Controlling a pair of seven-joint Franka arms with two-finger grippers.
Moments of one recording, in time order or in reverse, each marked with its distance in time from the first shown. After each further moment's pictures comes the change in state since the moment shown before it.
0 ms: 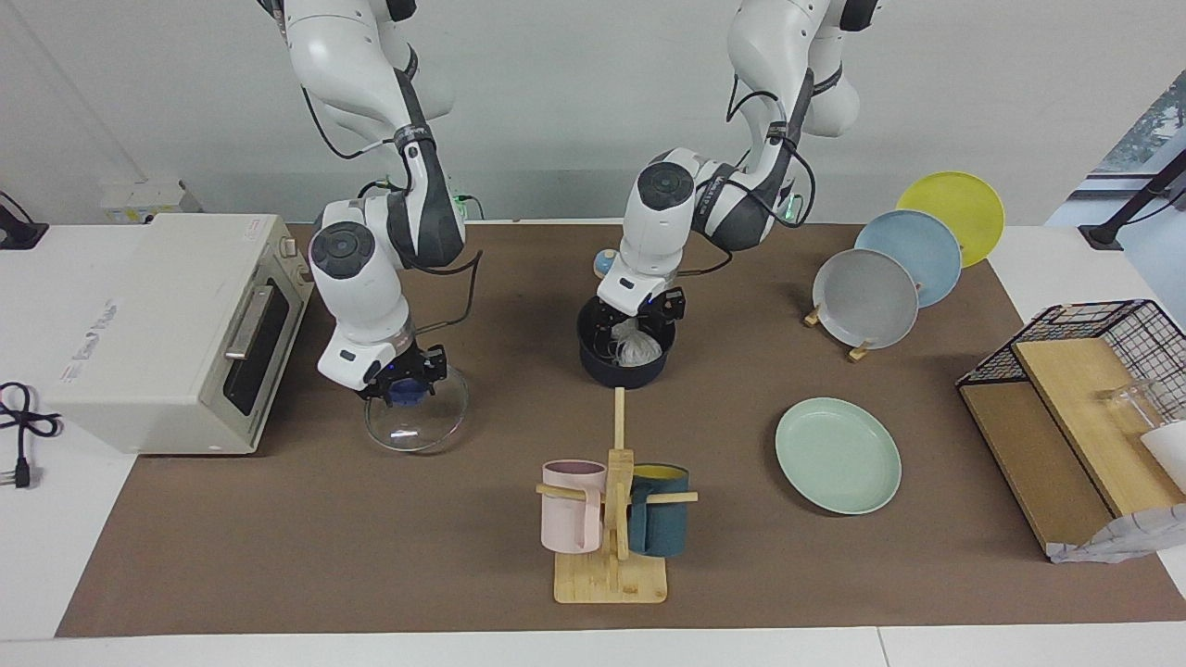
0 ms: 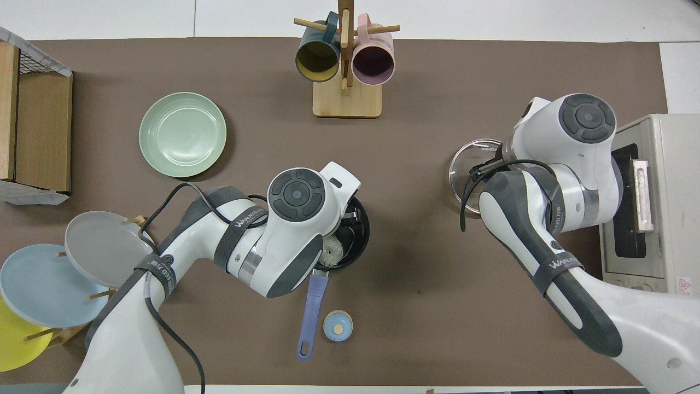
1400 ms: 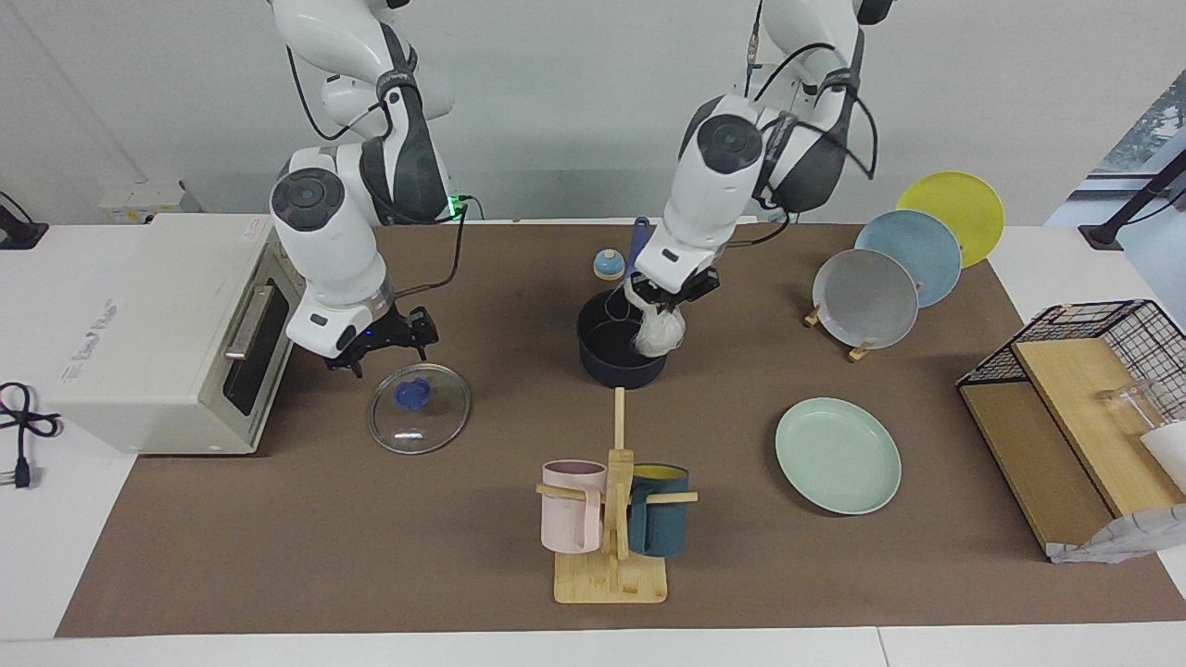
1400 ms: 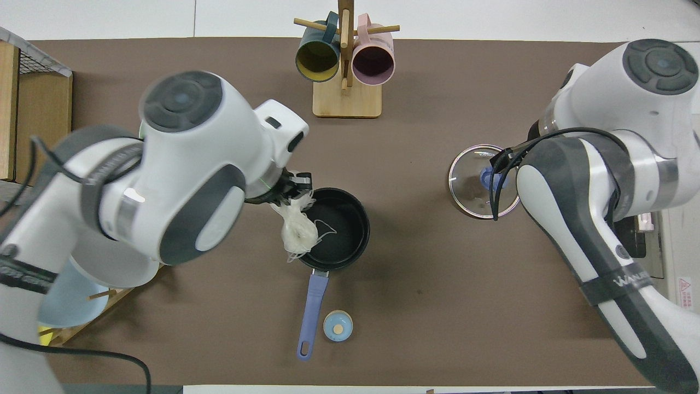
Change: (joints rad) left arm 0.175 -0.105 0.021 0.340 -0.081 -0.494 0.172; right arm -0.015 -0.083 -0.007 0.238 -0.001 -0.386 -0.019
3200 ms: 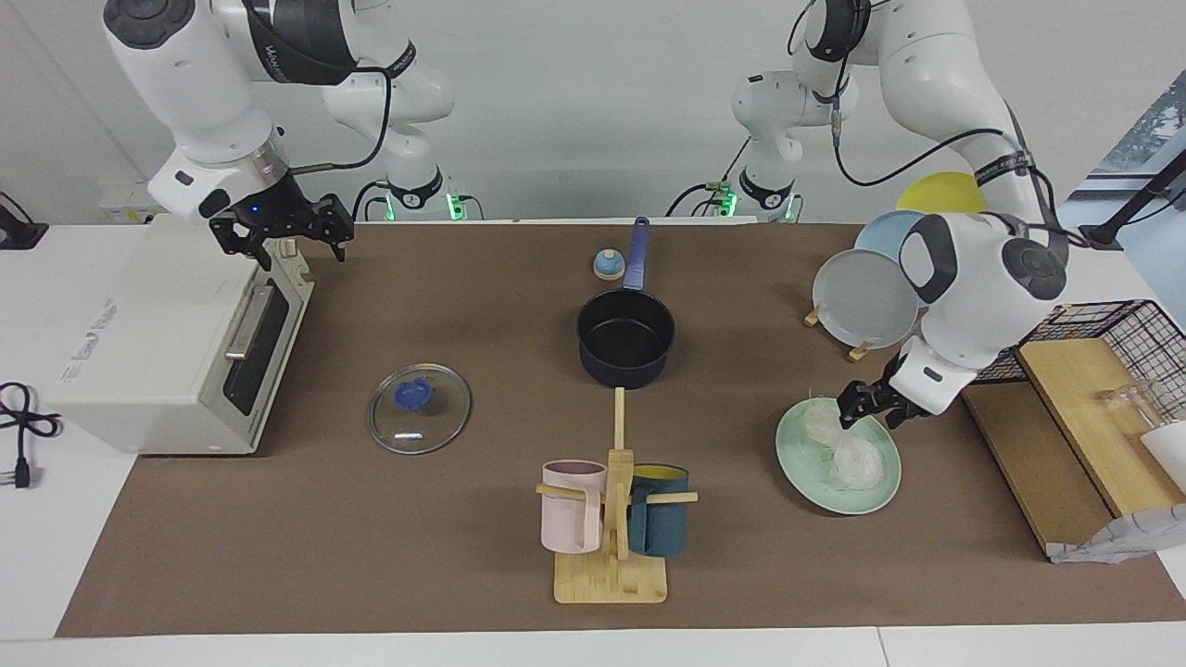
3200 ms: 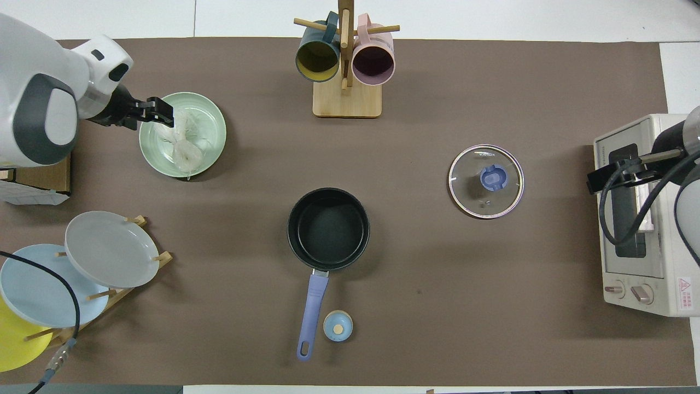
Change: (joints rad) left arm 0.411 0.186 0.013 0.053 0.057 0.226 0.491; right arm -0.092 -0.191 -0.023 0.080 -0.015 -0.296 0.008
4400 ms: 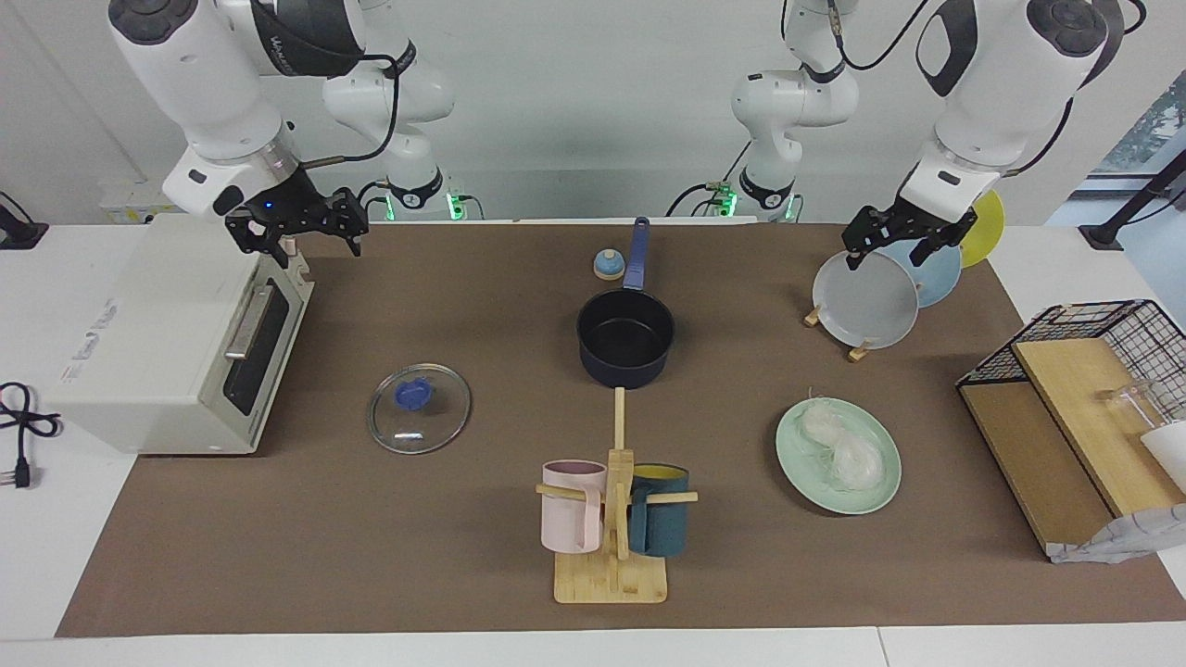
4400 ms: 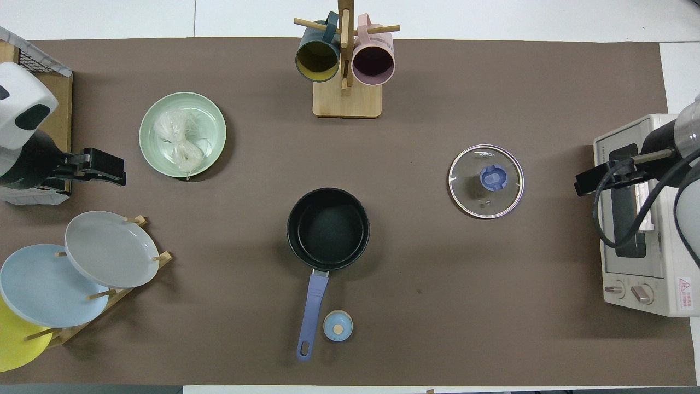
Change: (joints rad) left arm -0.074 -0.388 0.034 -0.102 0.043 -0.357 -0.080; right arm 0.007 0.004 0.009 0.017 0.050 -0.024 0.000
